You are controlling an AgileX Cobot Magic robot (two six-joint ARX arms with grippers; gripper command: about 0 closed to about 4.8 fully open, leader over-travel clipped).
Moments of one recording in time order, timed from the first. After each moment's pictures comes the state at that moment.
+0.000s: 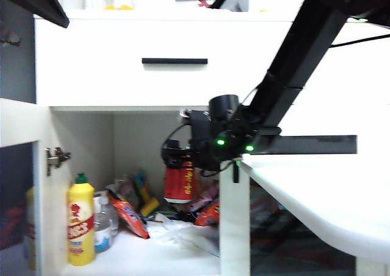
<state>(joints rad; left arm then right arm) -0.53 0.63 0.60 -0.36 -0.02 -0.04 0.49 2.61 1.86 0.57 -0.19 0.08</state>
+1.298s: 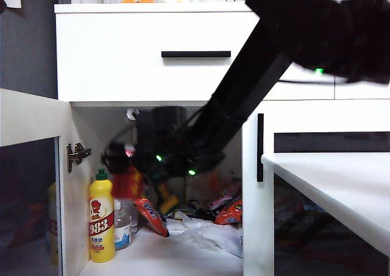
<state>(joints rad) -0.53 0.39 0.59 -0.57 -0.12 0.02 0.67 2.83 2.17 0.65 0.00 0.10</state>
